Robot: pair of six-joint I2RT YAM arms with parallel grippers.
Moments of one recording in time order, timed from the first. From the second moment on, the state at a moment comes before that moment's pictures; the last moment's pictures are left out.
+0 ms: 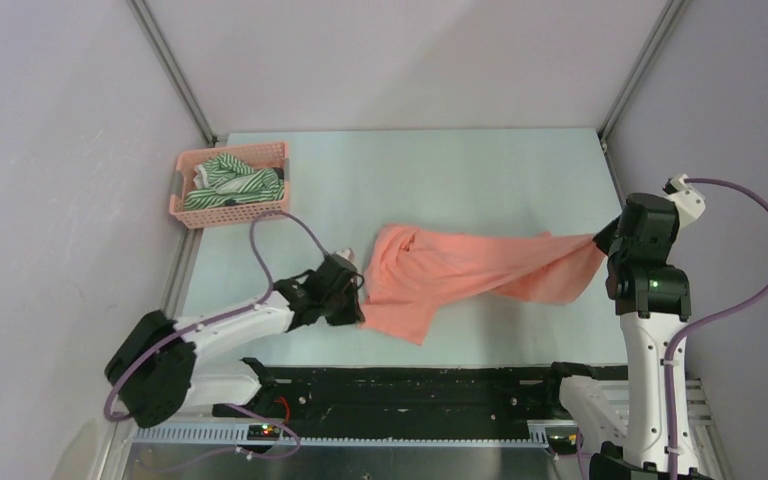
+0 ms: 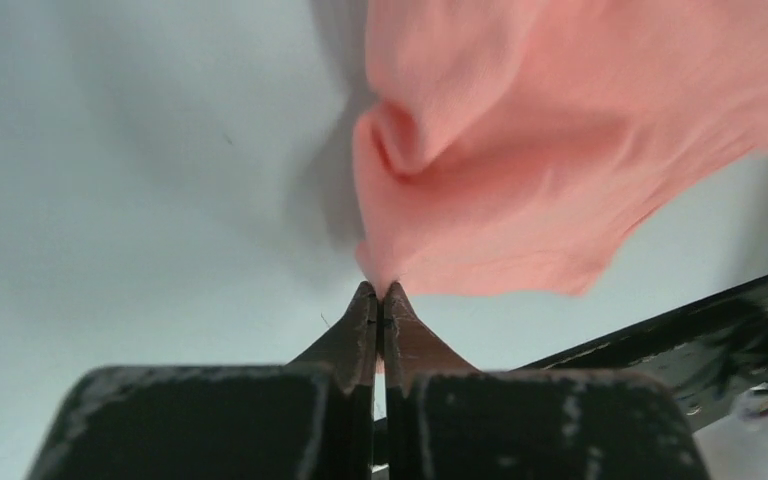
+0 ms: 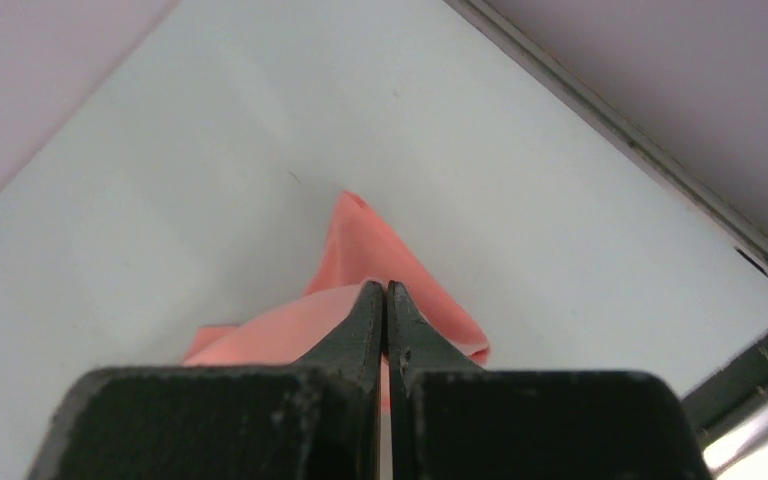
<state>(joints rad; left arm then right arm) -0.80 1.25 0.54 -0.31 0.01 -0.83 -0.11 0.83 1.11 -0.83 0.38 0.53</state>
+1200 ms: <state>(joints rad) -0.40 0.96 1.83 -0.77 -0.22 -0.42 -0.11 0.78 1.59 -0.58 0.10 0.49</state>
